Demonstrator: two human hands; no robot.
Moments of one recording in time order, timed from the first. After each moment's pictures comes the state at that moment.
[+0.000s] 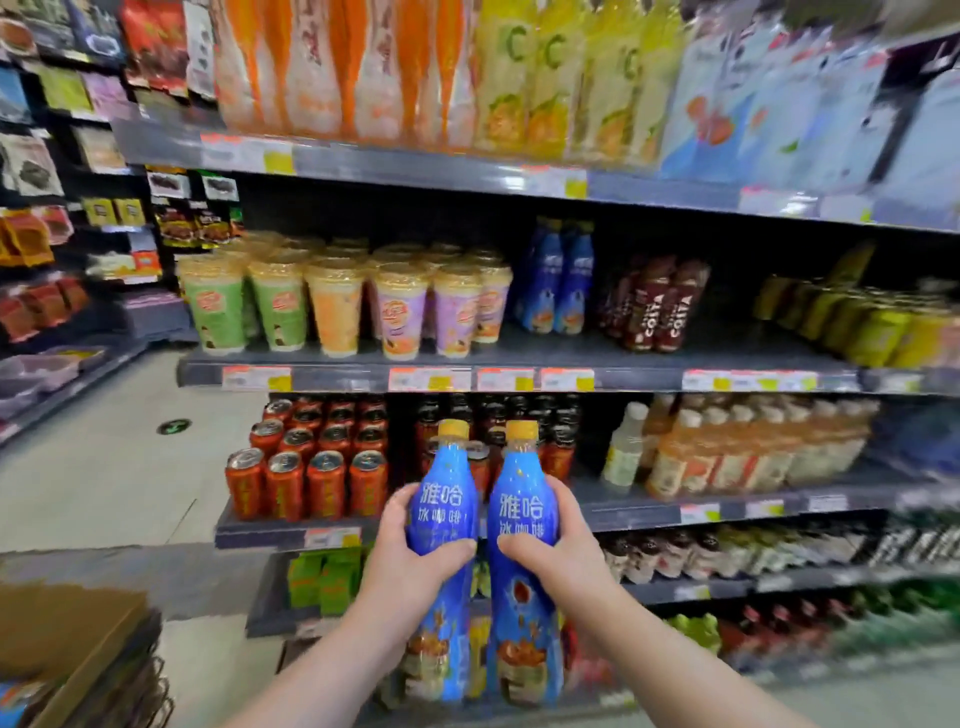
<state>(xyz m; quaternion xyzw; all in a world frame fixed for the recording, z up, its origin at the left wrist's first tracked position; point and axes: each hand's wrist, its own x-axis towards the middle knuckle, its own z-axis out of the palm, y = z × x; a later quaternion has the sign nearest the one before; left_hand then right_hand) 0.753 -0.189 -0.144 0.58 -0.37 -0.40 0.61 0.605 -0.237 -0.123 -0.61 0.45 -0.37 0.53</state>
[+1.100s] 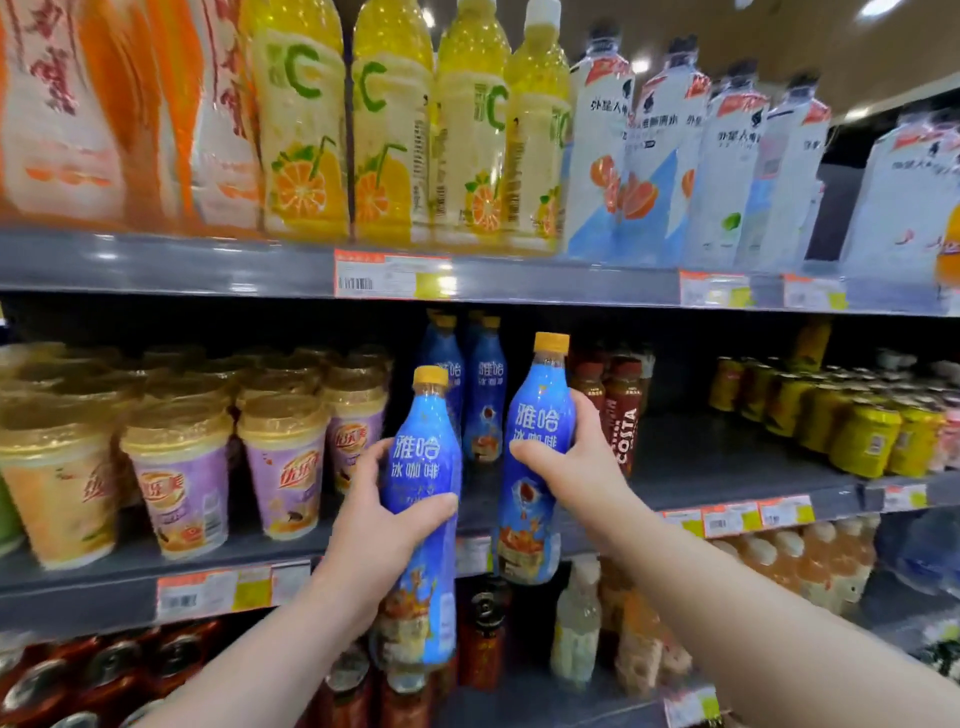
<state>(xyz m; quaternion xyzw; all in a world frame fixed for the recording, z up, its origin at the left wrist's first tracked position) 0.698 -0.486 -0.046 0.50 -0.46 -0.35 0.64 0.530 -0.557 -0.010 -0.64 0.41 -0.53 0.38</state>
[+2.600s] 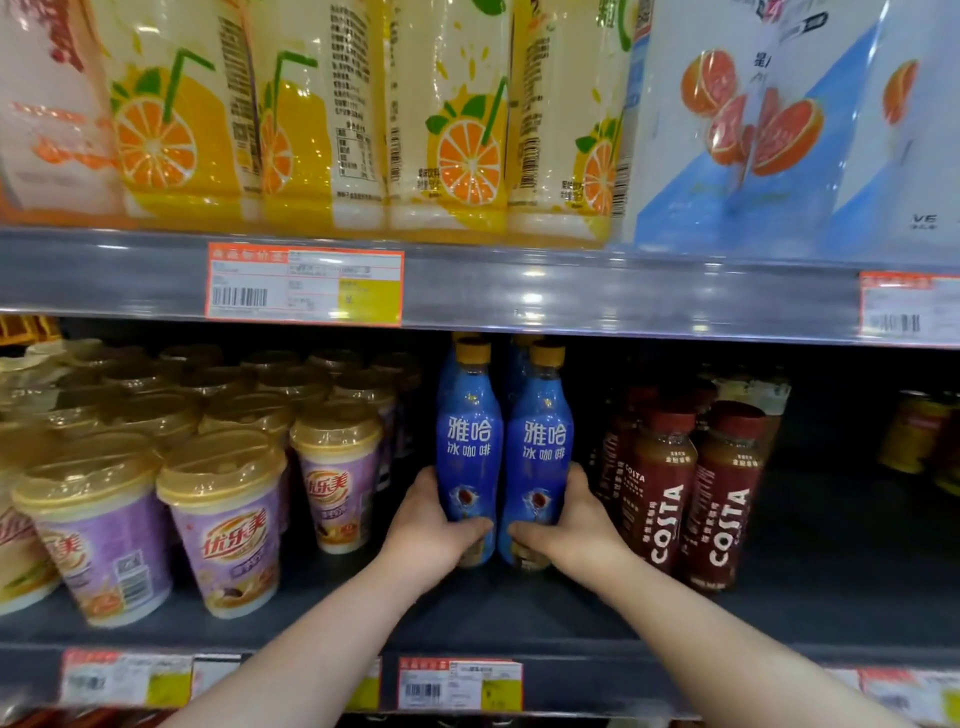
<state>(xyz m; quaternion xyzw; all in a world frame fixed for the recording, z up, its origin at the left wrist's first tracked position) 0.697 -0.665 -0.071 0.72 -0.47 -0.20 0.47 0.547 -0.727 -0.061 -0.75 0.44 -0.32 0.39</state>
